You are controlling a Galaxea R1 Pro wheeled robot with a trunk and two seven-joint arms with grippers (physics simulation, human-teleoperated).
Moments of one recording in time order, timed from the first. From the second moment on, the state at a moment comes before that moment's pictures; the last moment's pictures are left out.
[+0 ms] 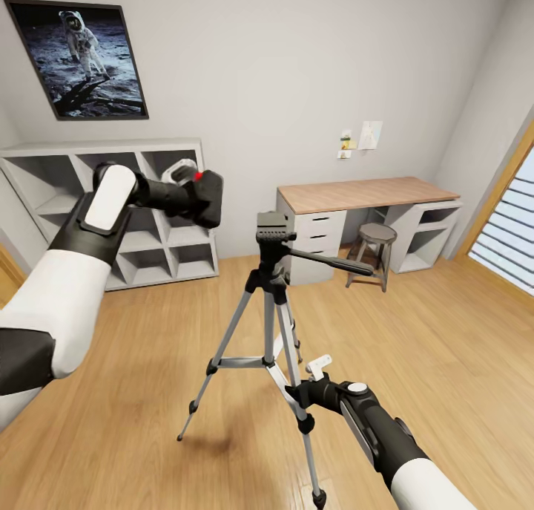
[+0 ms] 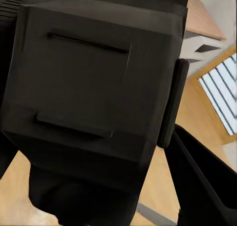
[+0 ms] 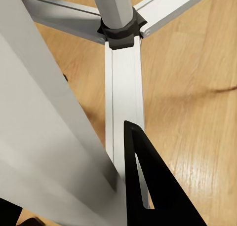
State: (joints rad) left arm -1.40 0.12 -0.18 -0.93 1.05 1.04 0.33; right arm -0.56 0.03 0.18 -0.75 0.07 0.32 0.46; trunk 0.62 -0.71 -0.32
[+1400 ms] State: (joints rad) left arm -1.41 0.02 -0.20 -1.22 1.04 1.03 0.48; right arm -0.56 0.03 0.18 -0.75 0.06 0.32 0.45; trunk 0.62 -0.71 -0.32
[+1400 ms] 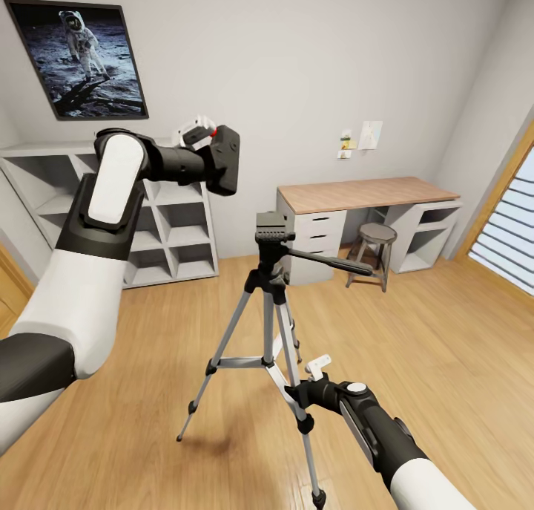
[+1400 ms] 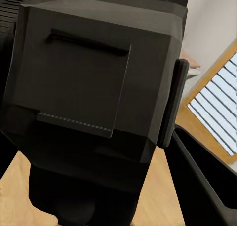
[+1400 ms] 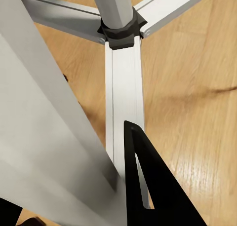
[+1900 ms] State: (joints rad) left arm -1.47 0.08 -0.29 -1.14 1.04 1.04 0.27; right arm -0.56 0.03 0.18 -0.75 0.06 0.32 0.45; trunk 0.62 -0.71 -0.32
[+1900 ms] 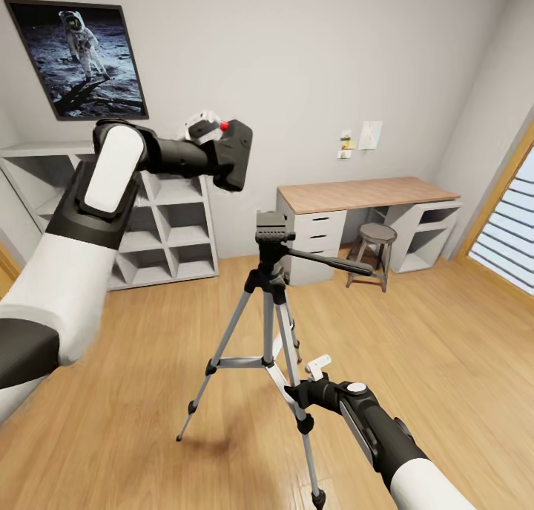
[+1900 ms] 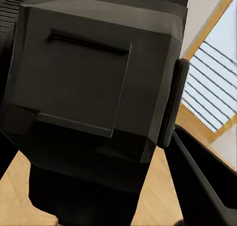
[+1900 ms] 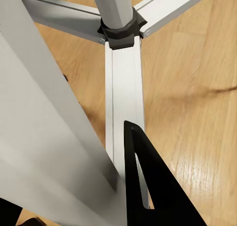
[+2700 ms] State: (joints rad) left arm -1.92 0.08 -0.70 -0.47 0.24 0.79 -1.26; right arm -0.56 0.03 0.18 -0.76 0.06 0.32 0.46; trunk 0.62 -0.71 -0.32
